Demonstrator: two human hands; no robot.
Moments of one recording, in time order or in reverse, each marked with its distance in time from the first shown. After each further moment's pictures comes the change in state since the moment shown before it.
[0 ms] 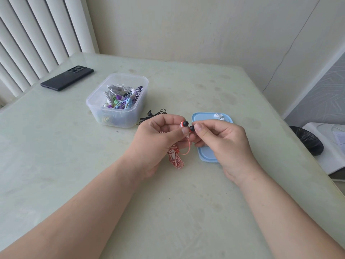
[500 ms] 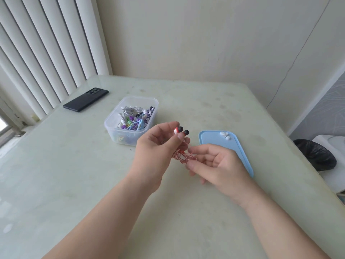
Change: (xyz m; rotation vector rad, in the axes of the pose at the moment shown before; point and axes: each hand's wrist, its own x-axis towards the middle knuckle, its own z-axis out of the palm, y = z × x) left_hand -0.009 0.027 -0.002 -0.068 0.145 0.106; right_hand -0.011 -0.011 0.009 -0.083 -0.229 0.081
